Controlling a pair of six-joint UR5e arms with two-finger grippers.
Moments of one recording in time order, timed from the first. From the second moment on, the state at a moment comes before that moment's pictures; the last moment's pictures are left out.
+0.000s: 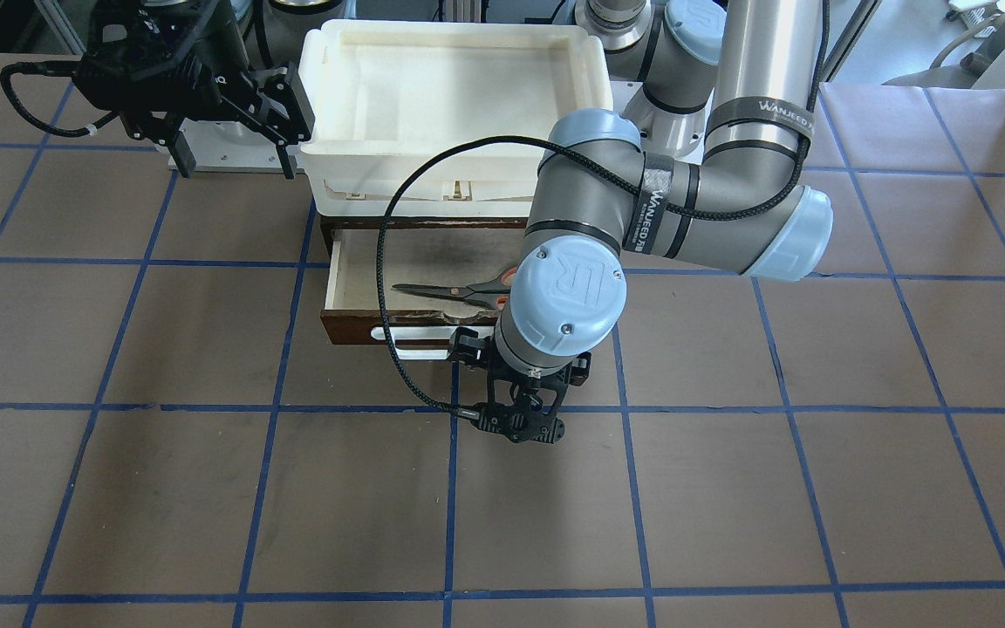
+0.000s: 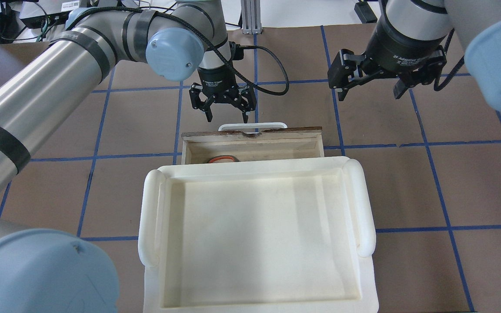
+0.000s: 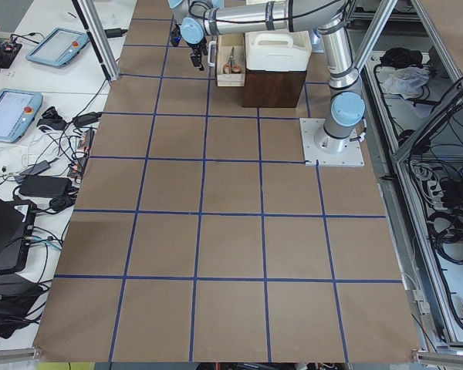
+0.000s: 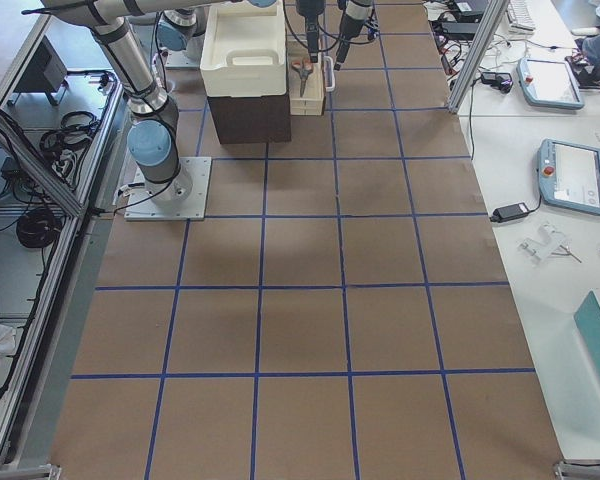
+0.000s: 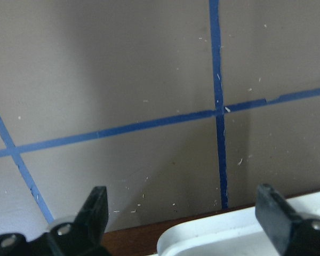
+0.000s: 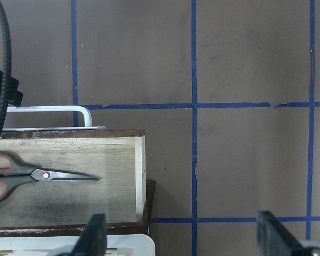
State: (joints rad) left arm -1.81 -2.07 -1.34 -1.52 1.45 -0.07; right arm 1.66 -1.66 1.57 -1.59 -1.57 0.09
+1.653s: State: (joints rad) left arm -1.81 -1.96 -1.46 -1.59 1.45 -0.07; right arm 1.66 -1.66 1.58 -1.59 -1.57 0.09
